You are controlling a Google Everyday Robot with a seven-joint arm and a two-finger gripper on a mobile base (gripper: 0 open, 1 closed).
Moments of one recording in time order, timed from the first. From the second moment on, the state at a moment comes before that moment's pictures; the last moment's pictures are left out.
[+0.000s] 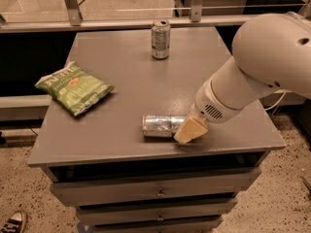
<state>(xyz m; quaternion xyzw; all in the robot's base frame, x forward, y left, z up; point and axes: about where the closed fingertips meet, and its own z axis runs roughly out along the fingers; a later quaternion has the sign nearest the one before) 0.466 -0.096 0.840 -0.48 0.85 0.08 0.21</state>
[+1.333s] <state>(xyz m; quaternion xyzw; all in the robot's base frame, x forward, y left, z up) 0.491 -0.142 0.886 -0.44 0.86 0.02 0.28</state>
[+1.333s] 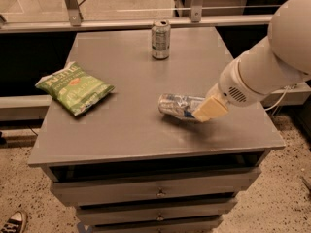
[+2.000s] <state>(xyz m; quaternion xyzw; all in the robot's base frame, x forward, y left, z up) 0.576 -0.120 0.887 -0.47 0.82 0.01 0.33</state>
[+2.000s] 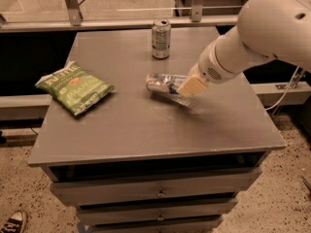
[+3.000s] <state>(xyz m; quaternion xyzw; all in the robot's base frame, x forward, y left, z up) 0.703 -0.089 0.888 -0.52 0.77 0.00 0.37</state>
